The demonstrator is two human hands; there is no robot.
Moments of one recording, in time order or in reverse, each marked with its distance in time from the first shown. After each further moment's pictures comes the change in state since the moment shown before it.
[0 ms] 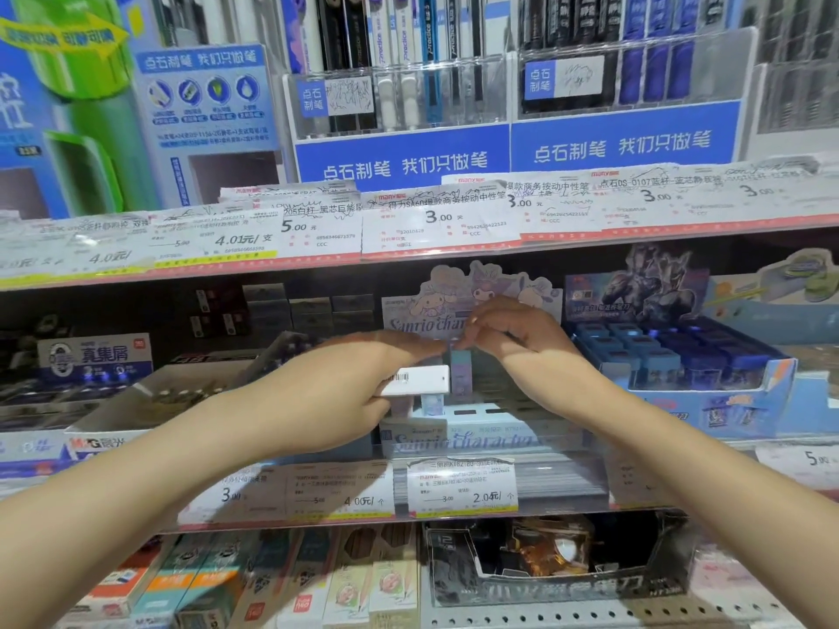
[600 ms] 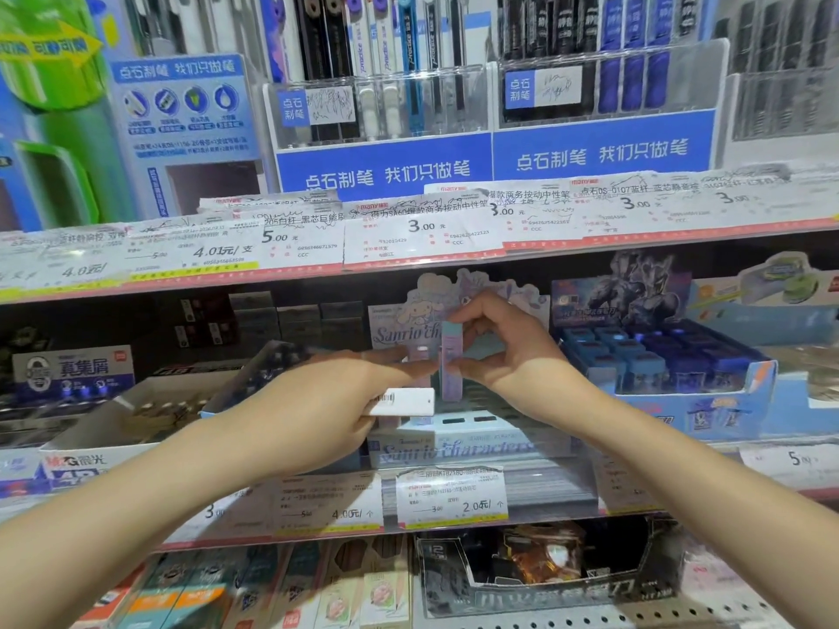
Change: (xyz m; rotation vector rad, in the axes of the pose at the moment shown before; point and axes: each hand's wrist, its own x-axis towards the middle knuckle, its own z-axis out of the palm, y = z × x) left_hand -0.001 -0.002 0.007 0.013 -0.006 -0.047; right_hand 0.003 0.010 0.002 0.014 0.077 -0.064
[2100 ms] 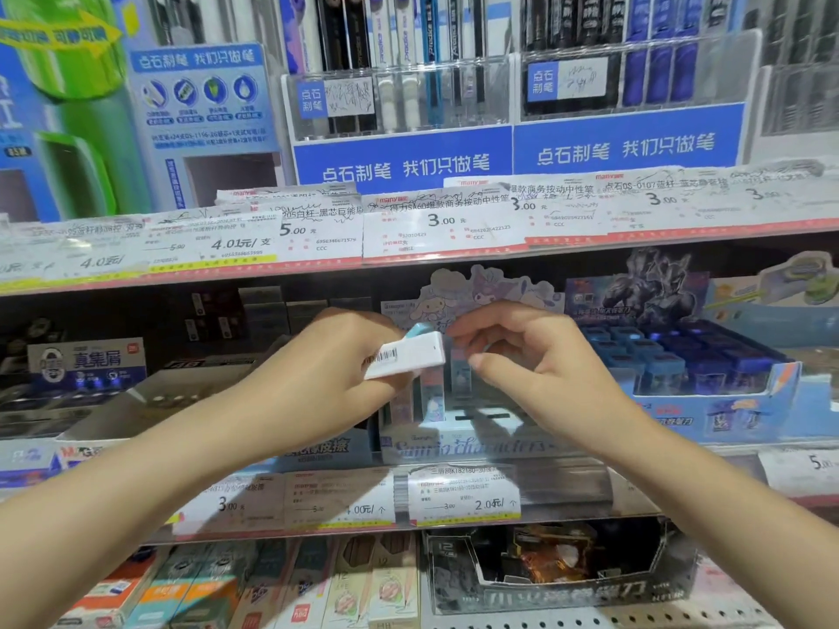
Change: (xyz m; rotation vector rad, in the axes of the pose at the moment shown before) left_hand -0.001 -0.004 -0.011 -0.233 0.233 0.112; right_hand -0.026 -0.046 -0.007 0.192 -0.060 -0.002
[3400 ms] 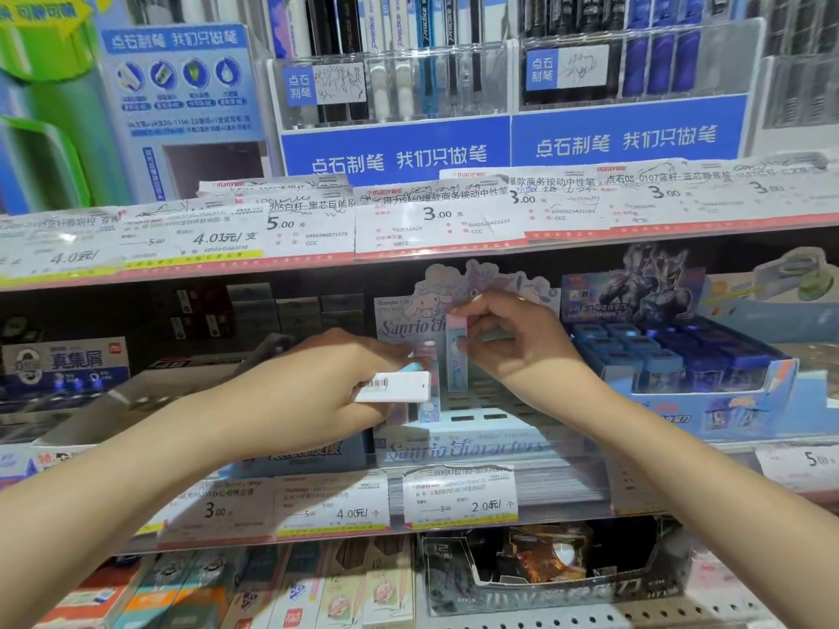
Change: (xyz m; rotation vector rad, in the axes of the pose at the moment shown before) left_hand 0.002 -0.023 0.006 0.088 -0.283 0.079; right_hand 0.029 0.047 0.002 -0.067 0.071 -0.001
